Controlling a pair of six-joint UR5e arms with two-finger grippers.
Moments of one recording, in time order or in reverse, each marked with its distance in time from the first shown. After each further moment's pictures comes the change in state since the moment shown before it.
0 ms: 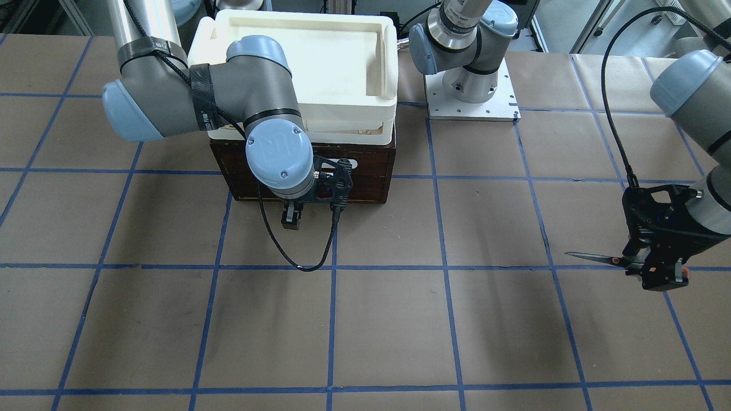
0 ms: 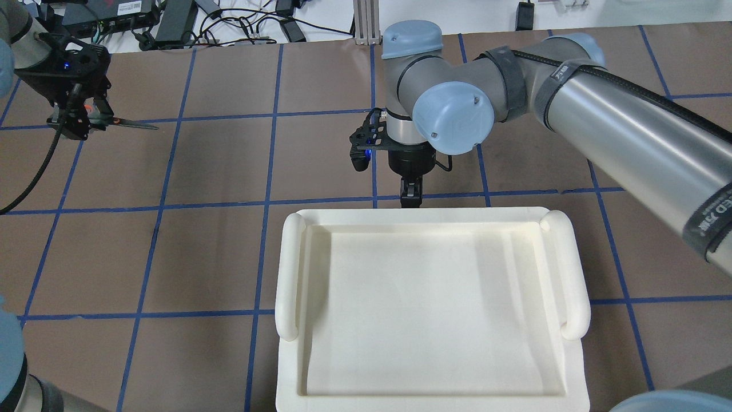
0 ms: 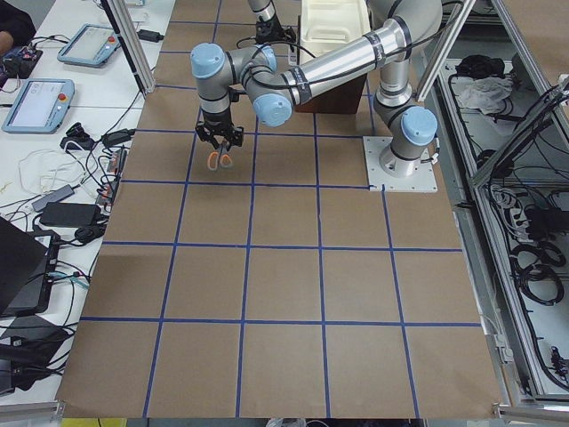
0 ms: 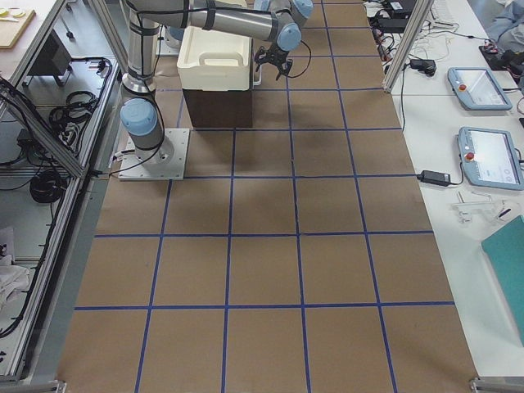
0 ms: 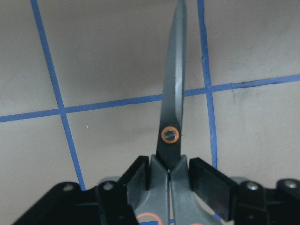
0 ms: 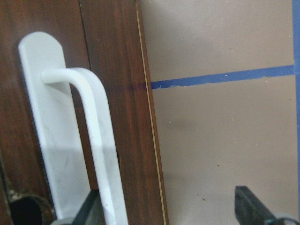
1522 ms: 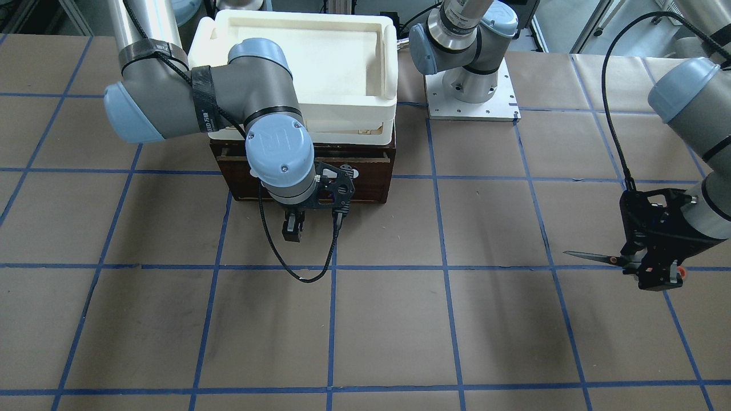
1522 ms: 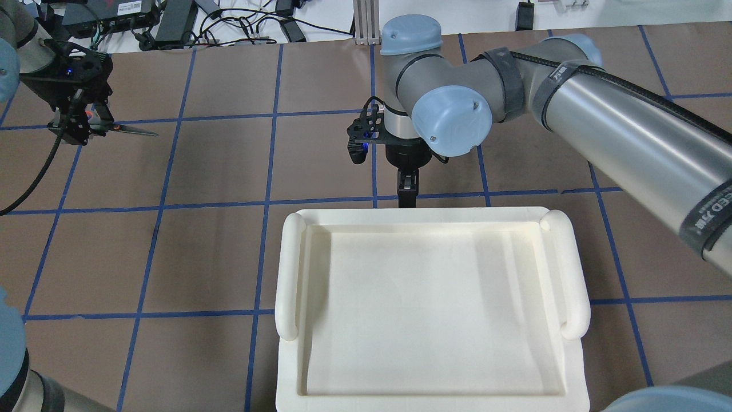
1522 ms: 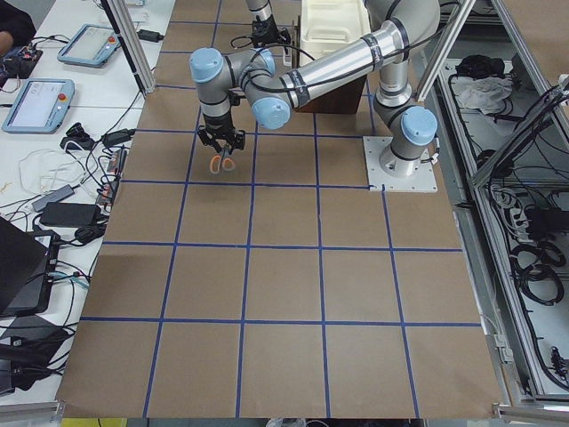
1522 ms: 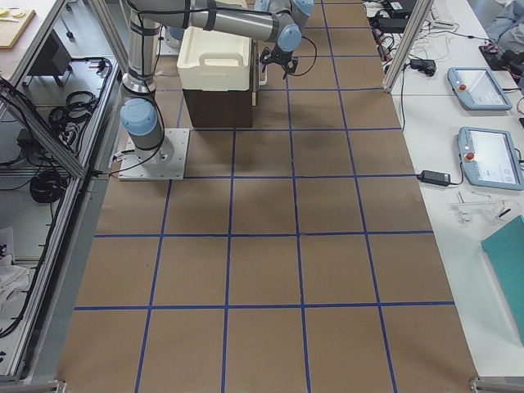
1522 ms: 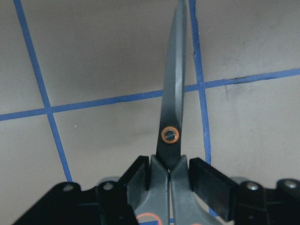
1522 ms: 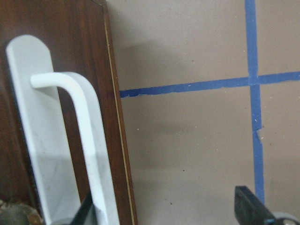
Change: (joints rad) left arm 0.000 -0.015 -0.005 -0.007 0.030 0.013; right arm 0.001 0.003 -0.001 -0.114 -0.023 -0.001
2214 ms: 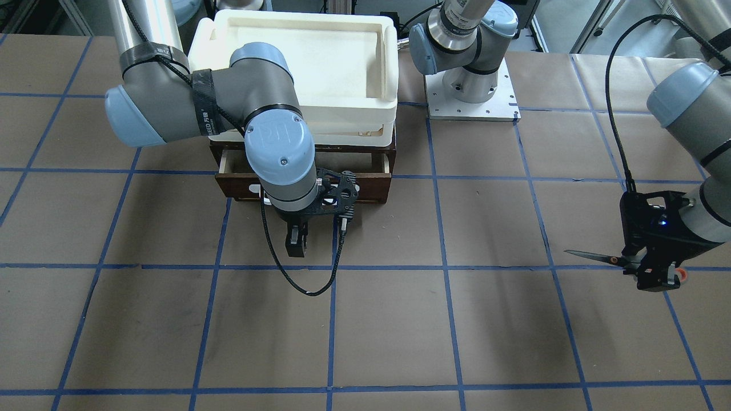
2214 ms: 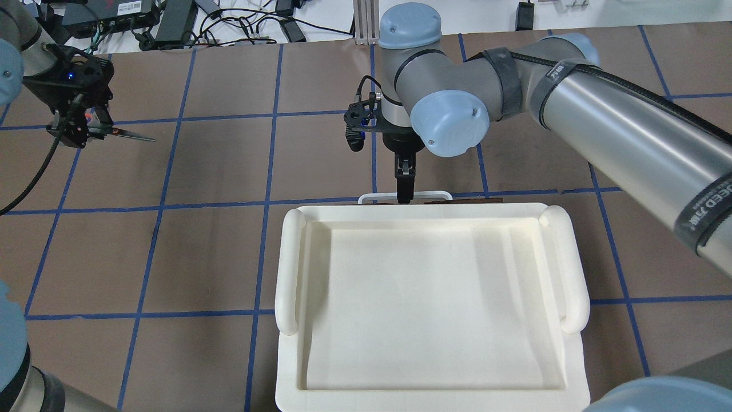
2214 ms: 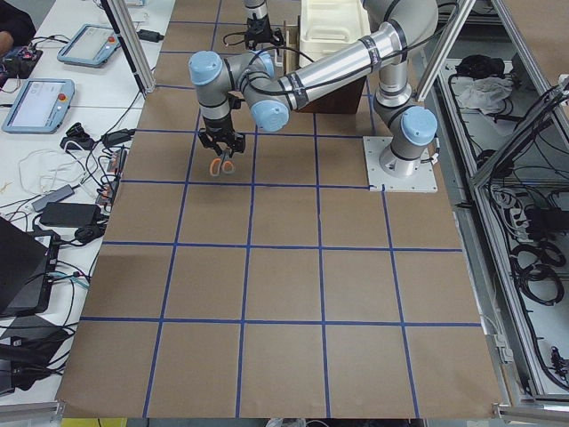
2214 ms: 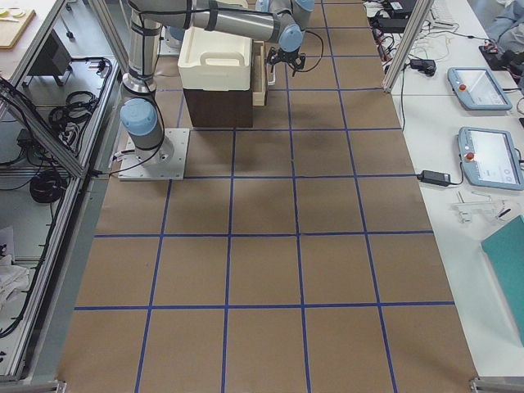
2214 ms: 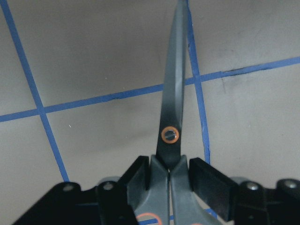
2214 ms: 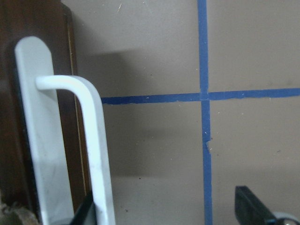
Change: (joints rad) left arm 0.000 -0.009 -0.001 0.003 0.019 0.032; right arm -0.001 0.017 -0.011 -0.130 -0.012 -0.052
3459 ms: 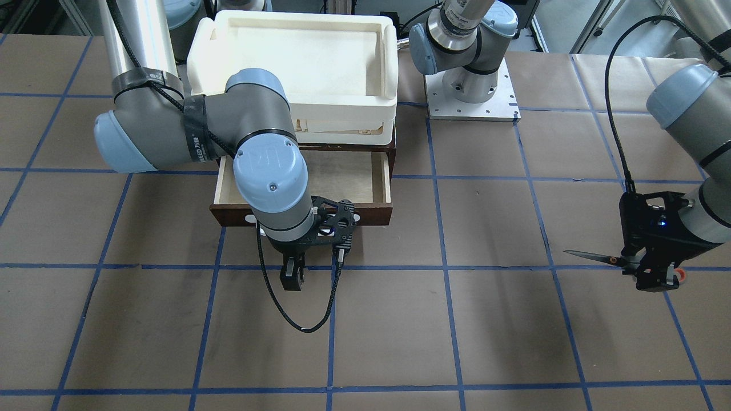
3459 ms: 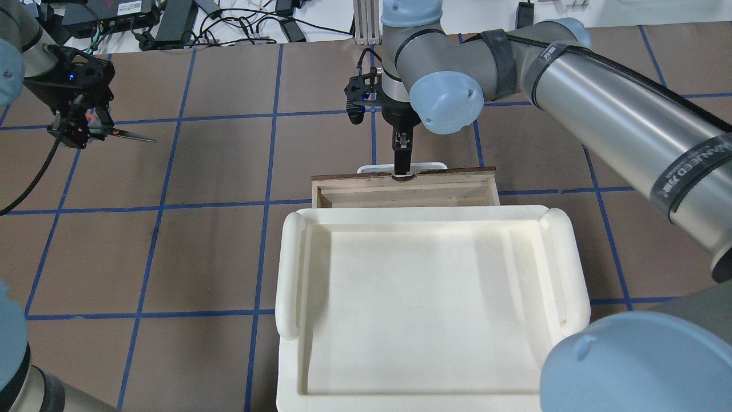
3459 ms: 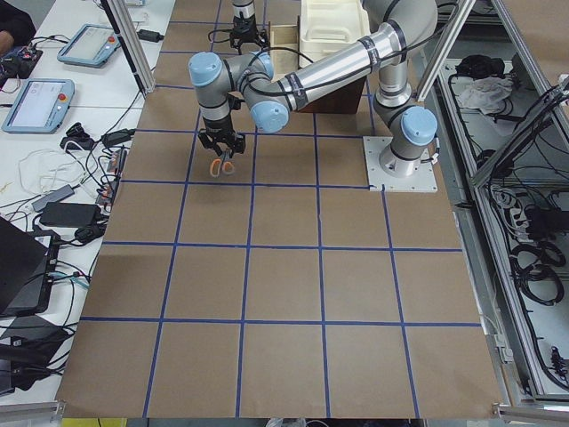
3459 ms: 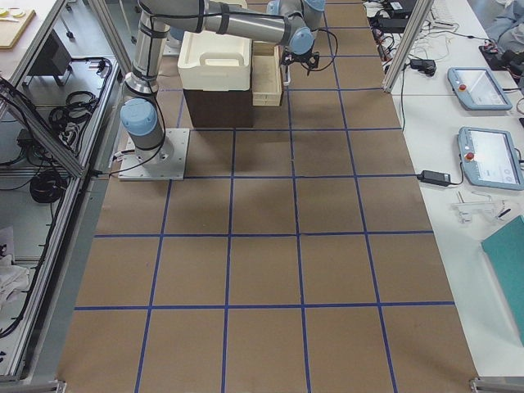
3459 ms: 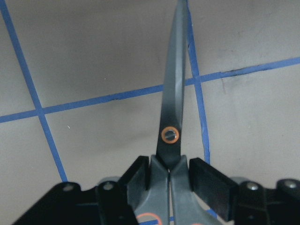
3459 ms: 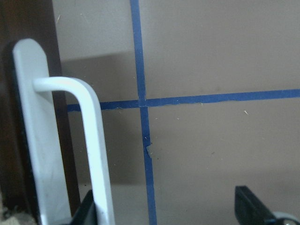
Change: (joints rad) left arm 0.001 -0.002 -0.001 0.000 -0.001 0.000; right arm -0.030 0.075 -0.107 -0.046 -0.004 -0.009
